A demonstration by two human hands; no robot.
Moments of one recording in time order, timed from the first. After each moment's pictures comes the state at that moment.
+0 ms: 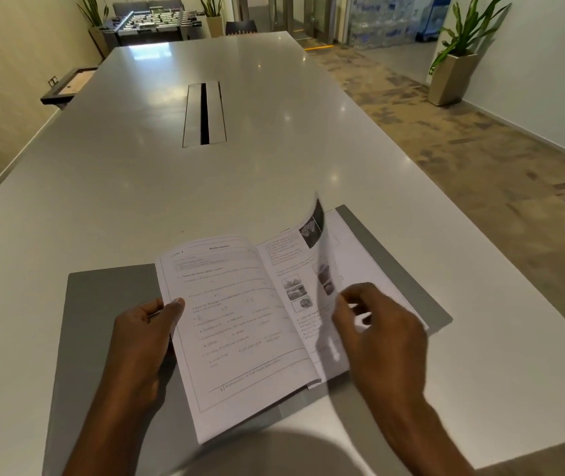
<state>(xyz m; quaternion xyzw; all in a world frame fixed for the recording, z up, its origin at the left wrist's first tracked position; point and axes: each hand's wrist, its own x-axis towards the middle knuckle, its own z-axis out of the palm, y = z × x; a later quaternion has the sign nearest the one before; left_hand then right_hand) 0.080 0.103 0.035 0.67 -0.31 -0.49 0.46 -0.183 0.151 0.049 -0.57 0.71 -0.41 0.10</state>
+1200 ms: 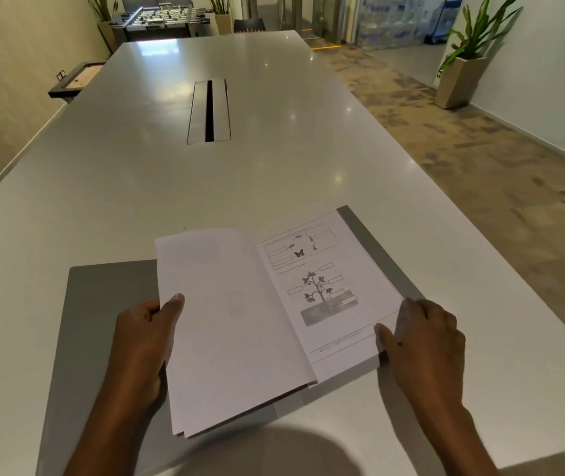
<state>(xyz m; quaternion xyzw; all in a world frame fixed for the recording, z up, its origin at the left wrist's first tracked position) 0.075 0.103 0.023 0.67 -0.34 -0.43 0.50 -0.259 0.142 -0.021 -0.53 0.84 -0.14 0.05</state>
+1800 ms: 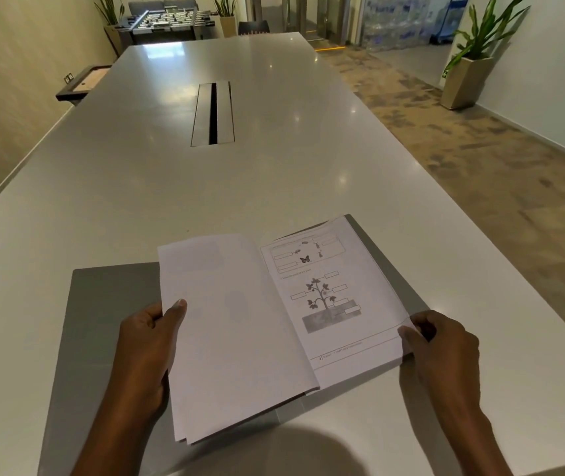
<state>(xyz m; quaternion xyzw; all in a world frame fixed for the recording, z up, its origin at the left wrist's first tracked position) 0.074 0.104 0.020 0.68 -0.33 -0.44 0.49 -0.280 0.142 -0.019 -0.45 0.80 -0.35 0.17</state>
